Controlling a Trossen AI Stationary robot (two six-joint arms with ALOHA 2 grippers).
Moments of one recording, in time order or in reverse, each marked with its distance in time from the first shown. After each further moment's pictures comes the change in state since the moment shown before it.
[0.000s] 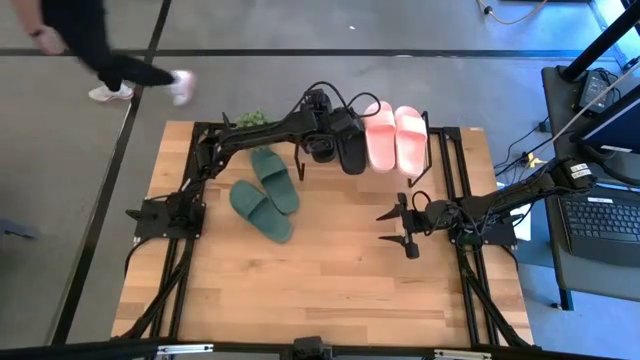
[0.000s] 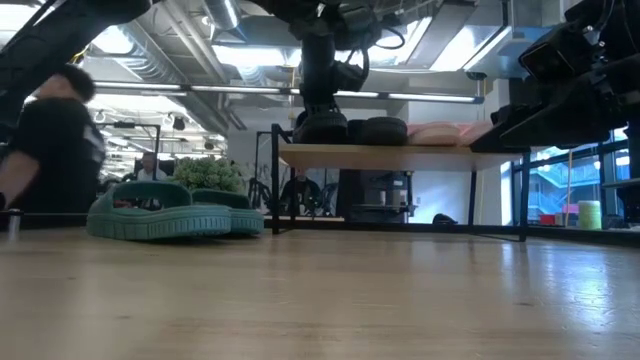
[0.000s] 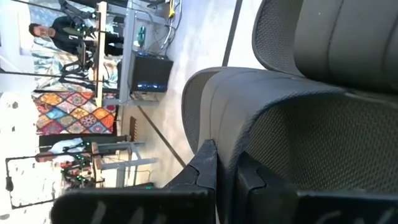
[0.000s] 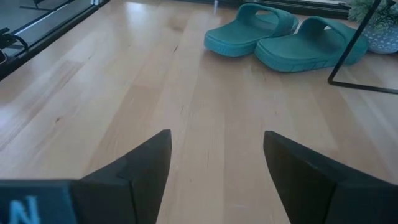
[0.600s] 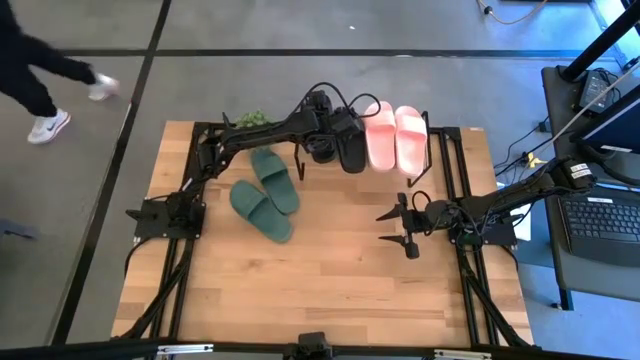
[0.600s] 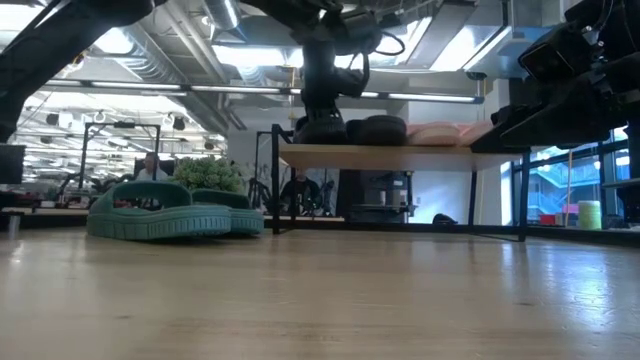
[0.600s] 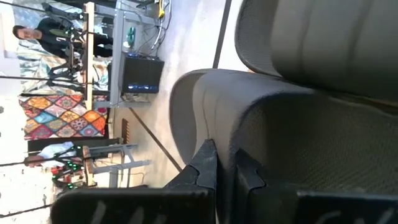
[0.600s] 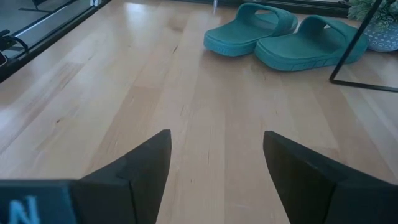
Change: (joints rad) left arm 0.009 0.027 0.002 -0.003 0.055 0.002; right arm 0.000 0.000 0.000 0.000 0.000 0.010
